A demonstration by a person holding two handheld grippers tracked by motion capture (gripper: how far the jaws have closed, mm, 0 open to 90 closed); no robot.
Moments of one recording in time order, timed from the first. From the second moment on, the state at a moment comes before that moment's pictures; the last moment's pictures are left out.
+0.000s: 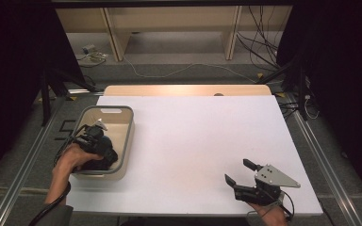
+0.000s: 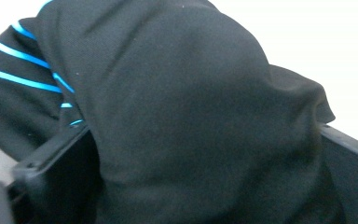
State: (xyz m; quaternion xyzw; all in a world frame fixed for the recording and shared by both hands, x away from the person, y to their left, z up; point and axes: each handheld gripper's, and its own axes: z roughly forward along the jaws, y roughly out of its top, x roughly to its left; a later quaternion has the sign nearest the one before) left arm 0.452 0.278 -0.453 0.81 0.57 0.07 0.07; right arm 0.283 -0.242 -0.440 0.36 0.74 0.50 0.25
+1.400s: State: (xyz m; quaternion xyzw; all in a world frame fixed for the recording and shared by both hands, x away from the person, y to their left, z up) left arm 0.430 0.296 -0.401 0.81 0.53 0.10 0.23; right arm 0.282 -0.243 -0.439 0.36 0.74 0.50 0.26
